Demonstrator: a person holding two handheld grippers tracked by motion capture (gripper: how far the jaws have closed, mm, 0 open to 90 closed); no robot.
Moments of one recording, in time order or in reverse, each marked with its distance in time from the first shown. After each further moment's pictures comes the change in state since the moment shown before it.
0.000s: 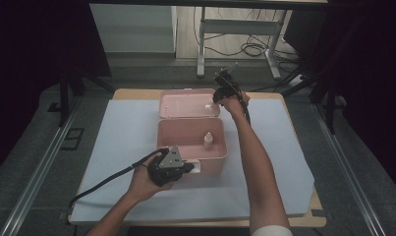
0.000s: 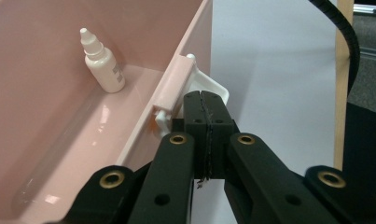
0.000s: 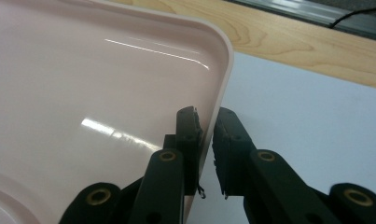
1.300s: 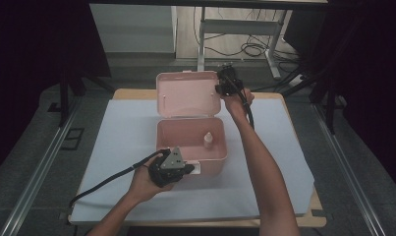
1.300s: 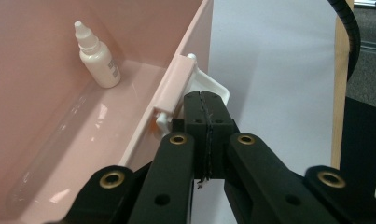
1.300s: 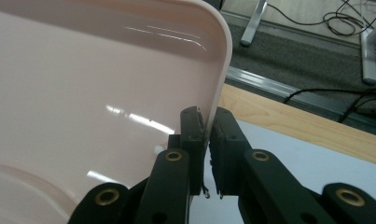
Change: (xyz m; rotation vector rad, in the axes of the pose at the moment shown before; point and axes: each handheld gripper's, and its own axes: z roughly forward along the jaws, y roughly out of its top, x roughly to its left) left arm -0.002 0.001 0.001 0.014 -0.009 -0.004; right arm 0.022 -0.011 -0.060 -0.289 -0.093 -0.092
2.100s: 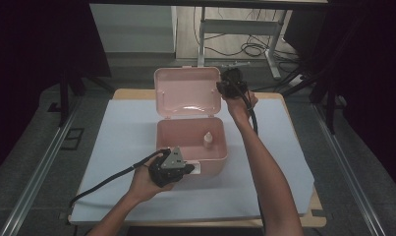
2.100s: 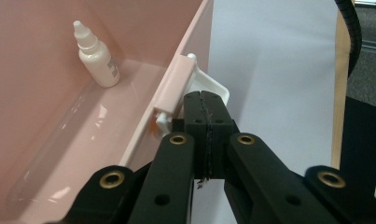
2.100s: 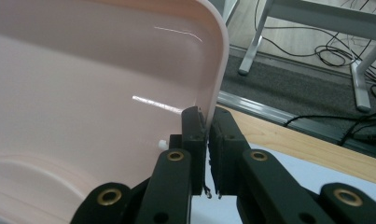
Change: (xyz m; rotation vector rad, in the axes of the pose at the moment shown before) left arm 0.000 0.001 0.000 0.008 0.002 0.006; right arm 0.004 -0.008 -0.032 -0.135 0.010 -0.002
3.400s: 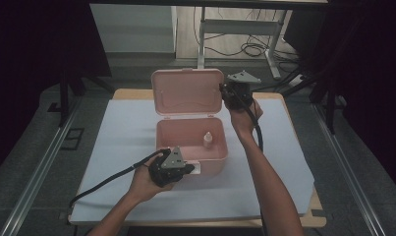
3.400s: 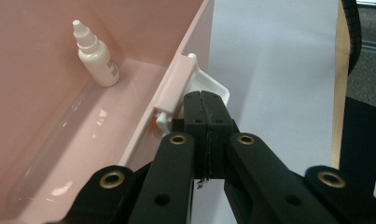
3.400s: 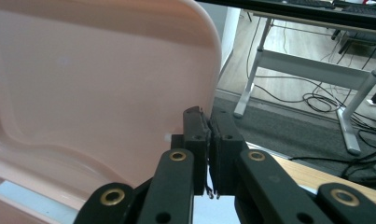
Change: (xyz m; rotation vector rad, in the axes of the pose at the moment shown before) left arm 0.000 0.000 0.000 0.000 -0.002 -0.007; right arm 0.014 -0.027 -0.047 -0.220 -0.010 -0.023
